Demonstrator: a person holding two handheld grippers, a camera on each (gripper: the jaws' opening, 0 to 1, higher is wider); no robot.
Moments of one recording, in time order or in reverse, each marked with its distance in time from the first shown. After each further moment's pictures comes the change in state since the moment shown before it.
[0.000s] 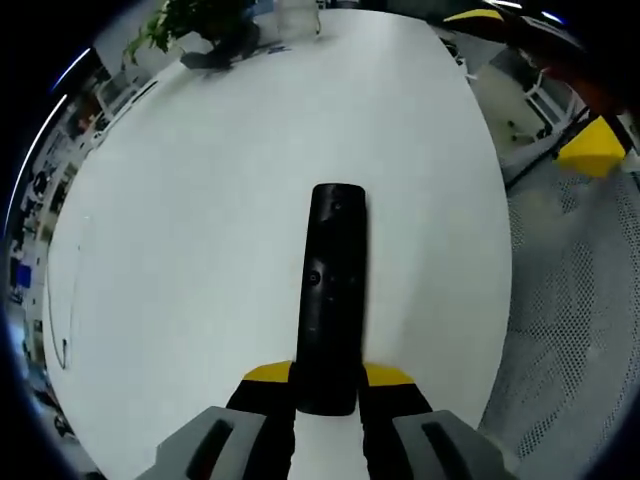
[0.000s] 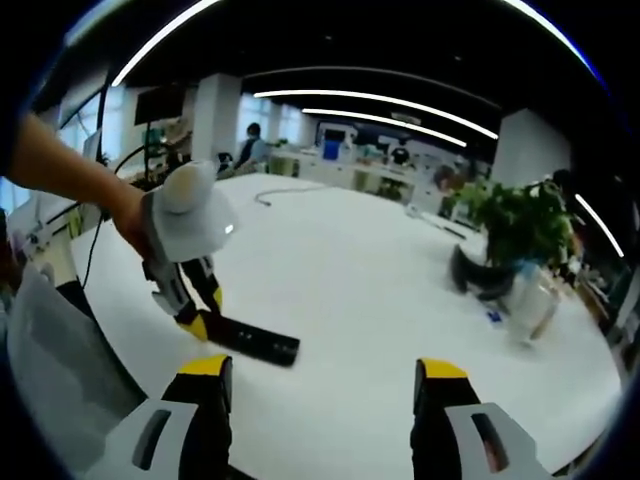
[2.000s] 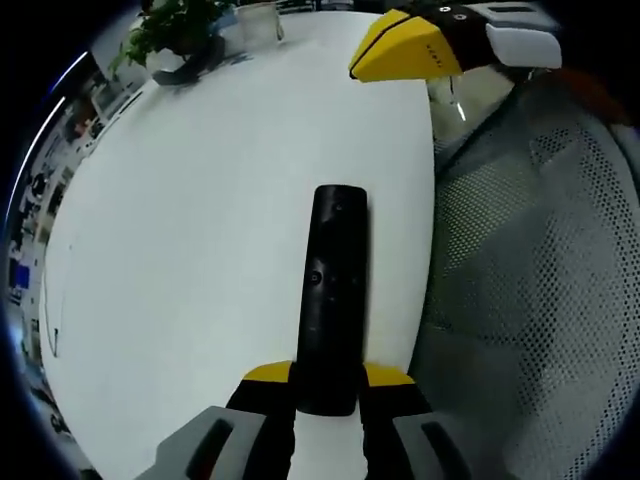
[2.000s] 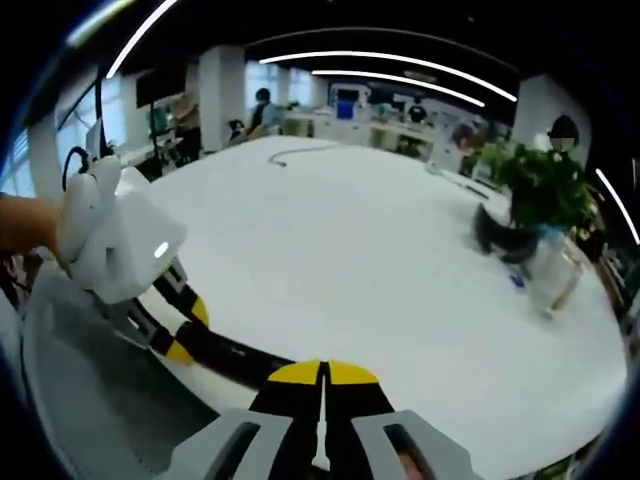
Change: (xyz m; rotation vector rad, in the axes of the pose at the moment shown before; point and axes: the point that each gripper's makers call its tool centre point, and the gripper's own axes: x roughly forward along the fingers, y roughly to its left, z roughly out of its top) left arm -0.003 -0.081 -0.006 -0.017 -0.030 -0.003; right arm 0.001 0.014 -0.030 0.042 0.204 0.099
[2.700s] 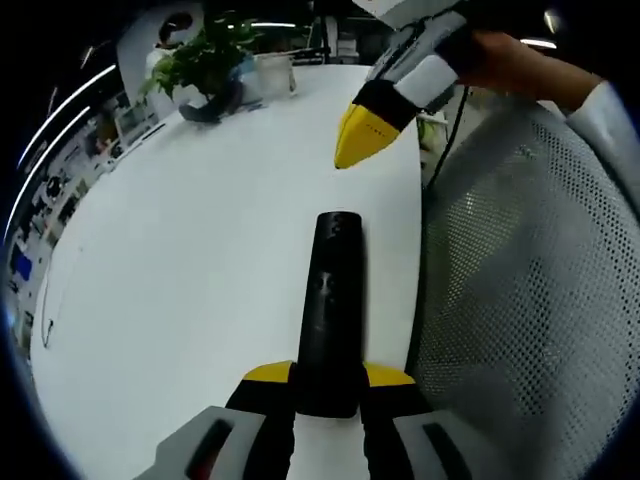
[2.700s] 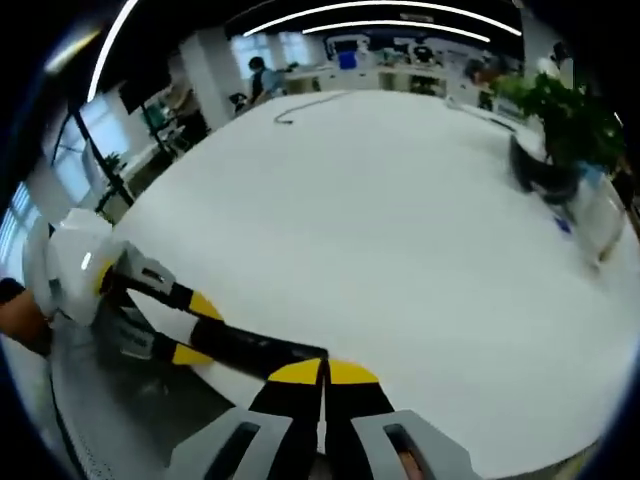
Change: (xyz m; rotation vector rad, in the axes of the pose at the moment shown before) left arm -0.005 -0.001 0.000 -0.009 -0.292 0.014; right arm 0.035 0.013 -0.014 0.187 0.211 0.205
